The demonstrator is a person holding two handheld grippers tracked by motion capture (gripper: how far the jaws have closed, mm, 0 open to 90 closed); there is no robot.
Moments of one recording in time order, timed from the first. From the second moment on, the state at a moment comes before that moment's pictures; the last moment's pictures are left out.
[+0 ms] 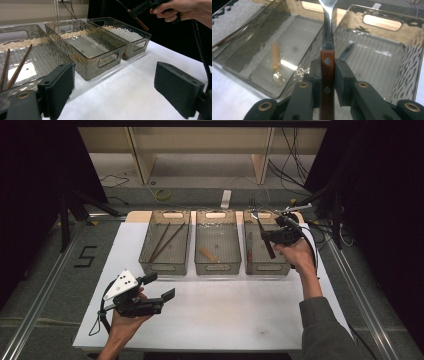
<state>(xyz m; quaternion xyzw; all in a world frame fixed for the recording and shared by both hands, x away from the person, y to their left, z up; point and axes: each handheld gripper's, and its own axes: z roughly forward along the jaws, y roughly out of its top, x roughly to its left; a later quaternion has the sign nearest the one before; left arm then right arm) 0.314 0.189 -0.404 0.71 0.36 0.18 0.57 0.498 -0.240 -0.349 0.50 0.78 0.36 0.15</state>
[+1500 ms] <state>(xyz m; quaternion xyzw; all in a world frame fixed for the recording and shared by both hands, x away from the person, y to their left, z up) 0.313 0.189 -0.403 0.71 0.36 0.18 0.58 0.526 -0.239 -0.401 0.57 0.75 0.31 0.12</state>
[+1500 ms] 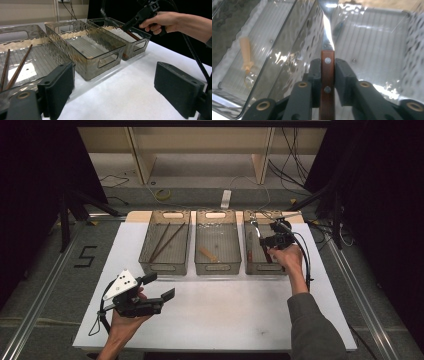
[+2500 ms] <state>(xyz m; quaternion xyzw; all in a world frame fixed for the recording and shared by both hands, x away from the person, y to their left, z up) 0.315 0.190 -0.405 0.71 0.37 0.17 0.58 0.394 -0.210 -0.385 0.42 0.76 0.47 0.15</state>
